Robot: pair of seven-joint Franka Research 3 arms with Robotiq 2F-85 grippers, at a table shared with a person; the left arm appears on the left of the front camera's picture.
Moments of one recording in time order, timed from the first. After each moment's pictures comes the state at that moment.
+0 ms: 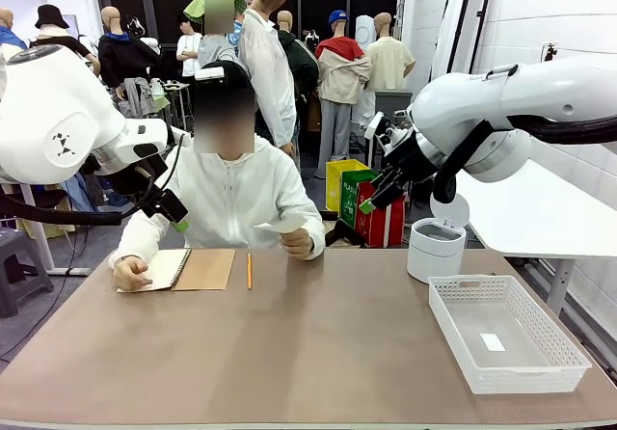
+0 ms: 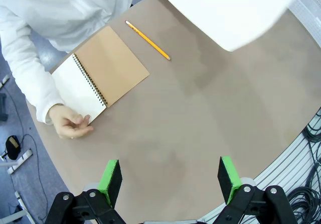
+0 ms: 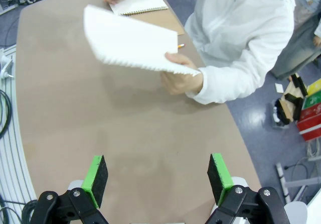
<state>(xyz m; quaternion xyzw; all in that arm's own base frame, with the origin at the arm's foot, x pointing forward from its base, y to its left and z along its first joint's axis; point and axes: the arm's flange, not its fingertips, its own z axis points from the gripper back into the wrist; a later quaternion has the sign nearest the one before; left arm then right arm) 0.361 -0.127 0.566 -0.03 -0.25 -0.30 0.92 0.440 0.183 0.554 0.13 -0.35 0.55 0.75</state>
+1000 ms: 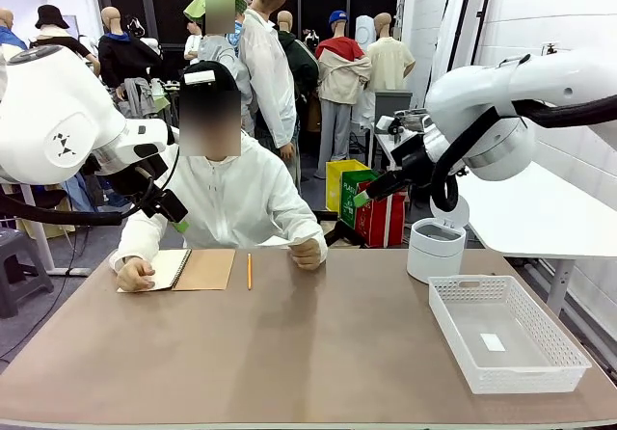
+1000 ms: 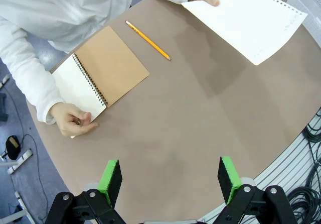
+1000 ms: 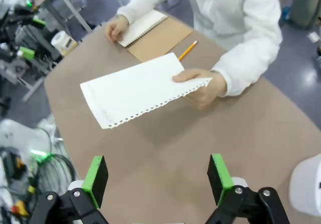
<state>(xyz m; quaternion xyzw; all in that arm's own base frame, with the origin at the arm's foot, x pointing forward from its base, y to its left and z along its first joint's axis) 0.361 -0.127 0.566 -0.03 -0.25 -0.30 0.92 0.454 0.166 0.536 0.30 -0.29 0.35 0.84</state>
